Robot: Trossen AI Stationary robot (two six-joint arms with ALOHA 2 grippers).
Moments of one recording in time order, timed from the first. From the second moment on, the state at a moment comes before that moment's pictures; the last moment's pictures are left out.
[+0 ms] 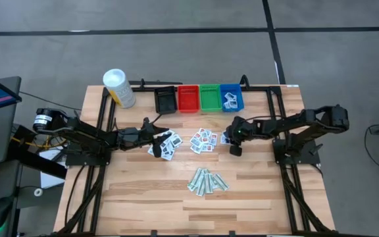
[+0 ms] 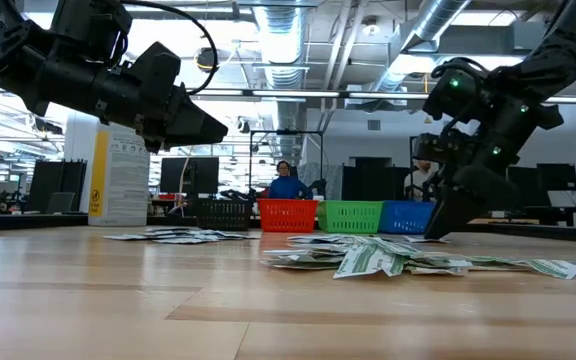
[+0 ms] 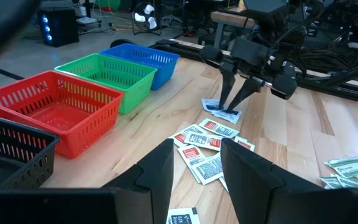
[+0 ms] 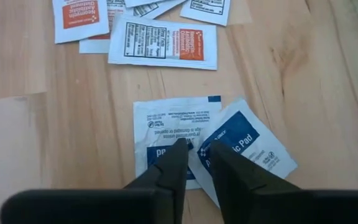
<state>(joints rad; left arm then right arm) -0.05 1.33 0.25 0.89 -0.40 -0.16 -0.21 1.47 0.39 0.03 0.07 -0.08</state>
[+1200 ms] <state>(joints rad) -0.05 1.33 0.25 0.89 -0.40 -0.16 -0.20 1.17 0.50 -0.06 0.47 -0.15</state>
